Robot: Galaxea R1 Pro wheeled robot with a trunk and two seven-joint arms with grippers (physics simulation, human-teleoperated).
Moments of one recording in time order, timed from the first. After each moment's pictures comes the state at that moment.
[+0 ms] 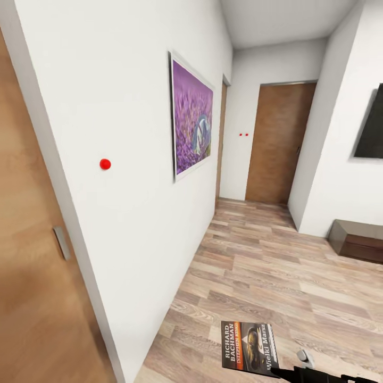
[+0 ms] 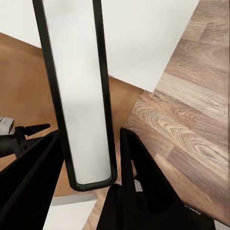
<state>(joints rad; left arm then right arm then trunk) -0.36 0.00 0.27 -0.02 -0.29 -0.19 -0.34 -0.52 -0.36 0.10 -0.04 -0.30 0.16 1.20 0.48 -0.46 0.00</state>
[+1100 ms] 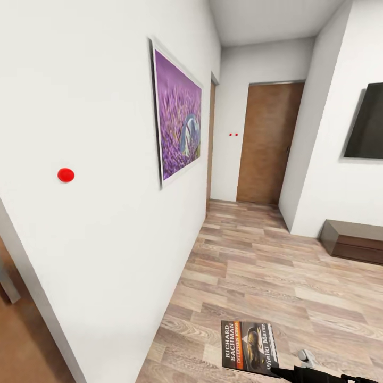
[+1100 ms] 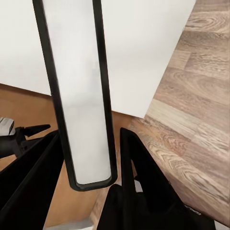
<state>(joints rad) -0.36 0.00 0.27 -0.02 -0.29 -0.19 -0.34 -0.52 -0.36 0.10 -0.04 -0.30 0.16 1.20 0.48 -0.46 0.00</state>
